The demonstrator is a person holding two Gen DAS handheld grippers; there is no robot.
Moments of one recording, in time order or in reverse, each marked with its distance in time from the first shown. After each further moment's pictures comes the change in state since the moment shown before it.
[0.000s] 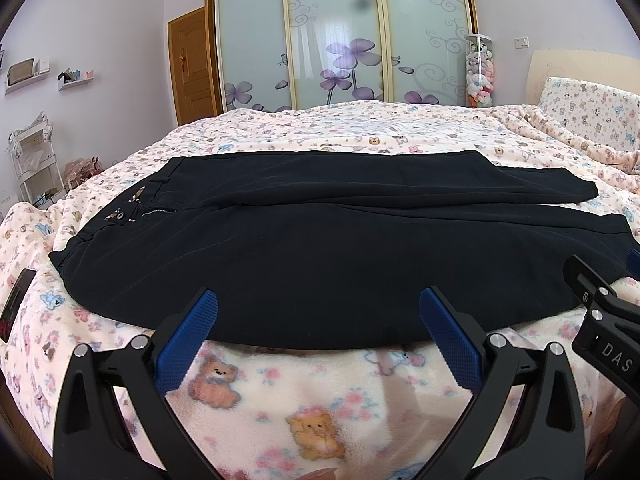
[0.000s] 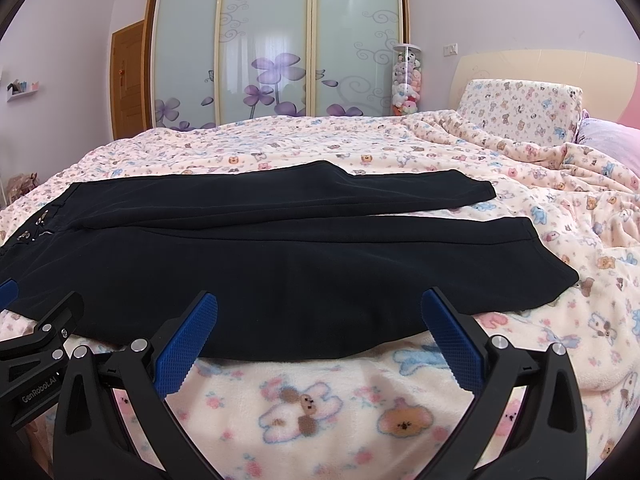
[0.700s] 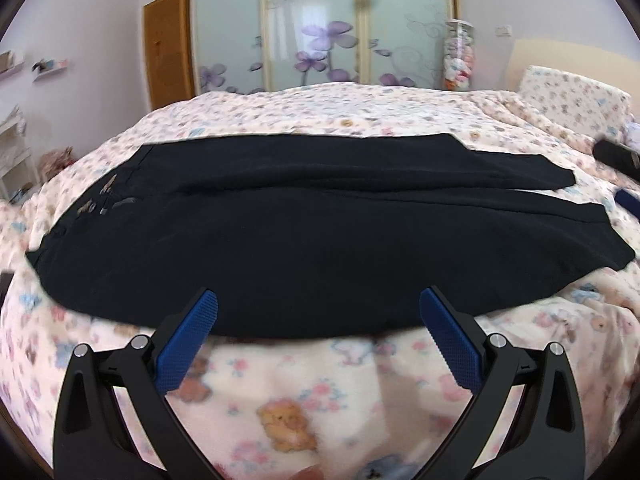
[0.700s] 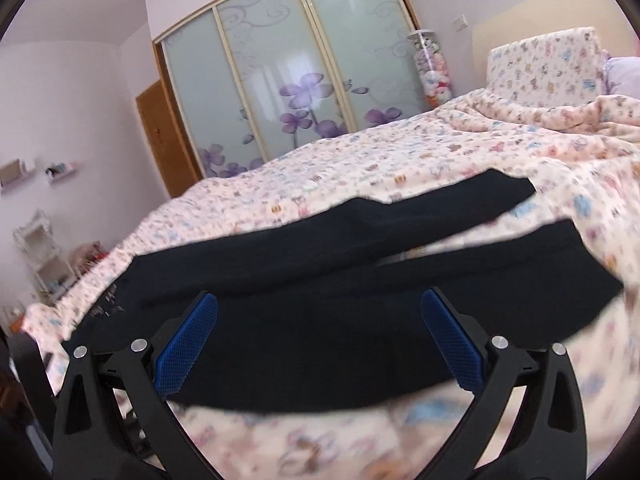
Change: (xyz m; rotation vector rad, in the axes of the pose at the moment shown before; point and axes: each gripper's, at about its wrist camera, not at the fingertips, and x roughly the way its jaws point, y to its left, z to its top) left arm 0.002 -0.023 0.002 0.025 0.060 -0.108; right arm 0.000 -0.081 0.059 0.217 -0.033 0.305
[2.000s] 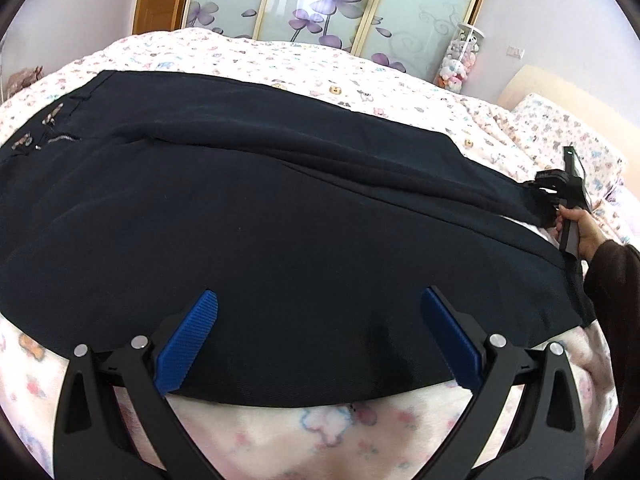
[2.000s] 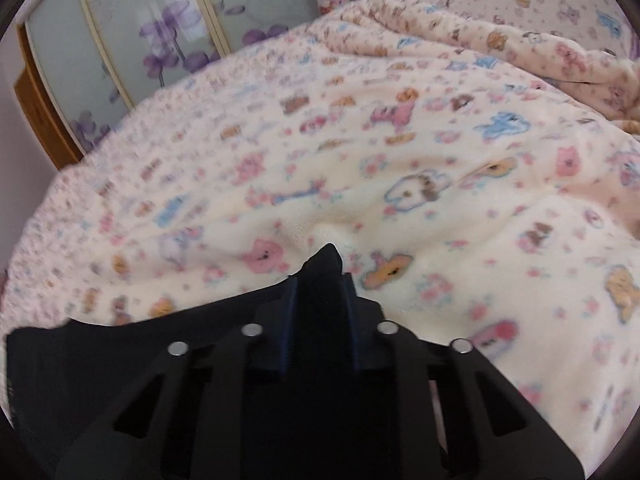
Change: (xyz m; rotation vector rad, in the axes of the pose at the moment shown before) left arm 0.069 0.030 0.017 -0.221 0.164 -0.214; right arm 0.261 -0.278 0.153 0.177 0.325 -0.331
